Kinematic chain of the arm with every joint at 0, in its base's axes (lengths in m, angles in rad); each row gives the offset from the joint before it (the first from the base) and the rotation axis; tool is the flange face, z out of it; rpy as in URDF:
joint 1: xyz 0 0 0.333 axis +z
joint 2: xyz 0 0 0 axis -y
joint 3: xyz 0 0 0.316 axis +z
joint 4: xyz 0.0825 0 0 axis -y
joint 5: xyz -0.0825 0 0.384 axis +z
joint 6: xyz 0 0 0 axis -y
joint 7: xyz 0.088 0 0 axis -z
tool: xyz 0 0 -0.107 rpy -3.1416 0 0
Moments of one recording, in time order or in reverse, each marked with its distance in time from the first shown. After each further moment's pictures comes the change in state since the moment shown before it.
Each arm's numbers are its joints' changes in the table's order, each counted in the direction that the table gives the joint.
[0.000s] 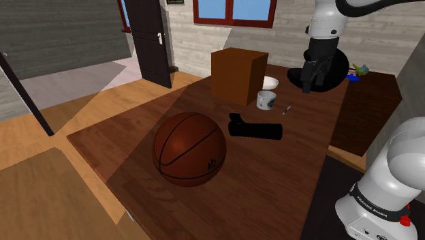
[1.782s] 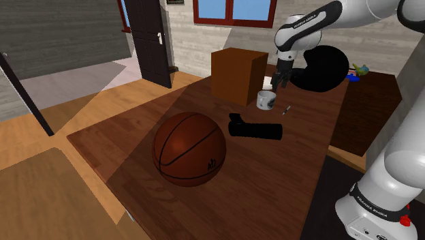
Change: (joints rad) arm -0.075 -0.833 -0.334 0.403 0.118 0.496 -0.482
